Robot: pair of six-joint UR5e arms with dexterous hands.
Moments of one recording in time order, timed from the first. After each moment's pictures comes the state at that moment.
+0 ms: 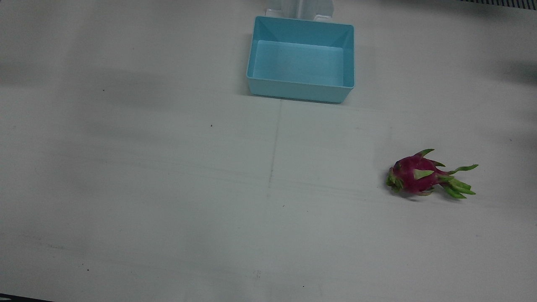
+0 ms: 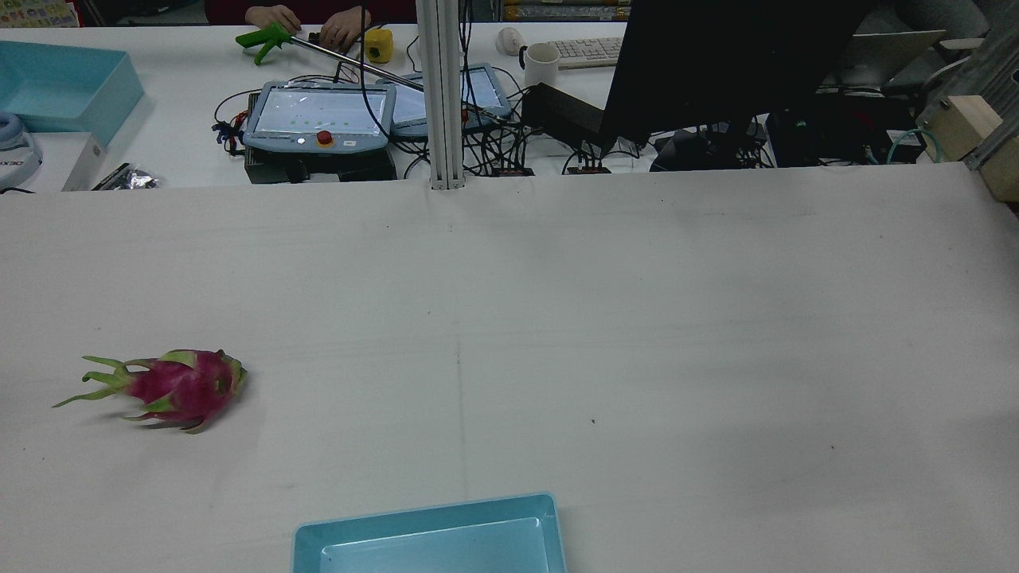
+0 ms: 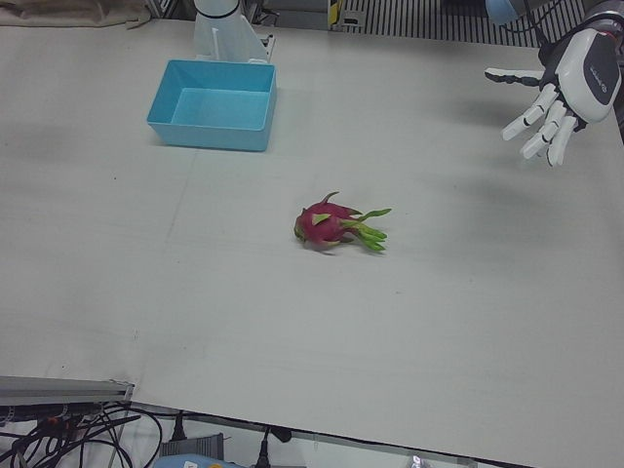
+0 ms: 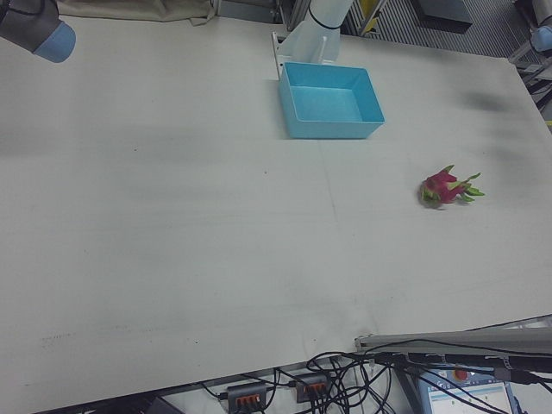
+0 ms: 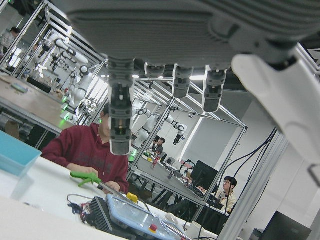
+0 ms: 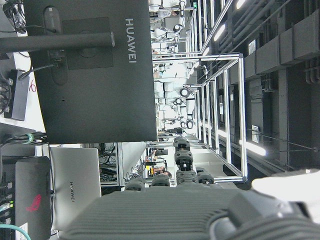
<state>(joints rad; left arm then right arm) -1.45 -0.99 -2.04 -0.45 1.70 1.03 1.47 -1.54 1.58 -3.20 -1.44 0.08</state>
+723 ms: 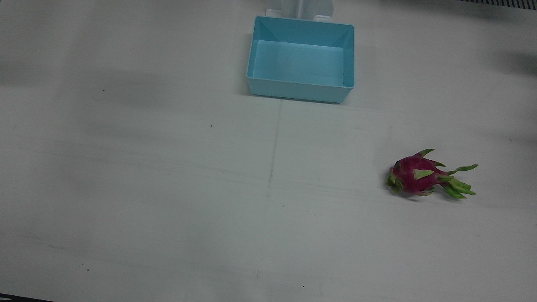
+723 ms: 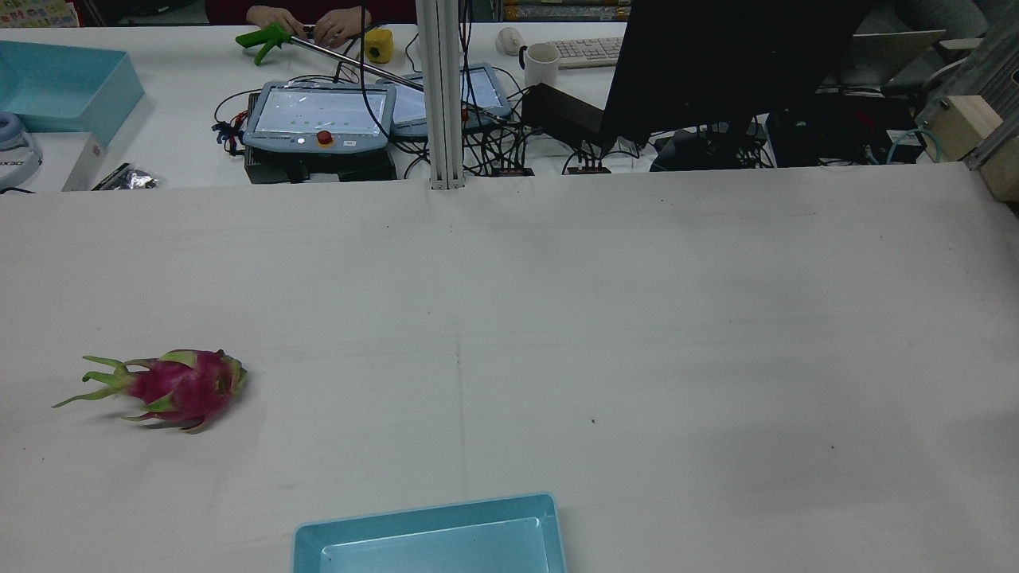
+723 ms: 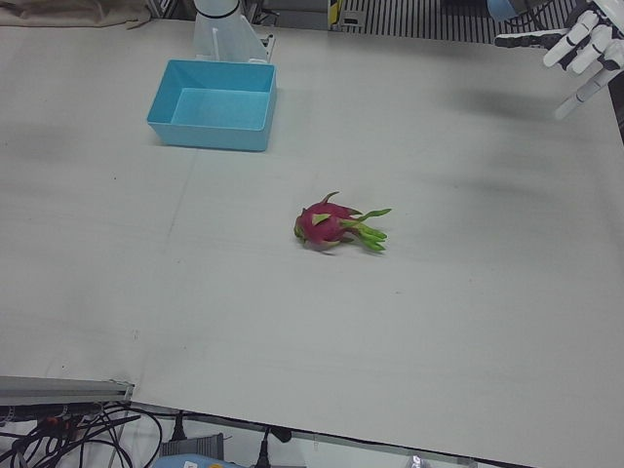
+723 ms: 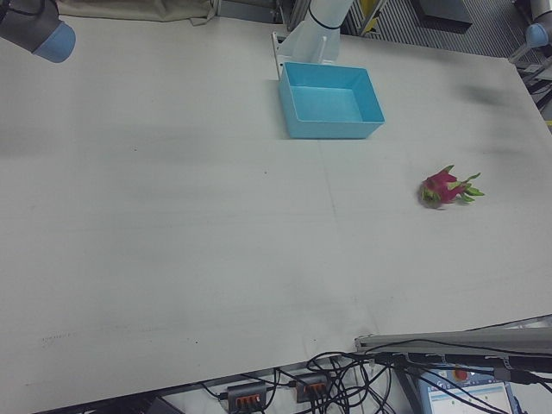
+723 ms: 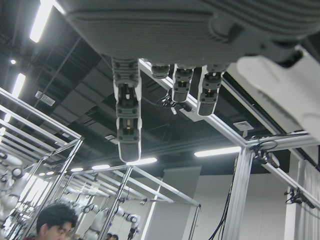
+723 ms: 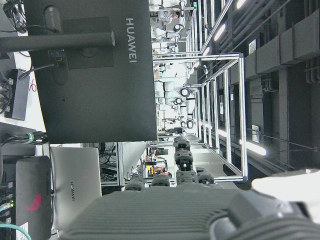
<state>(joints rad) -1.36 -0.90 -2.01 -0.88 1.37 1.24 1.47 -1.54 1.58 -3.20 -1.44 0.08</state>
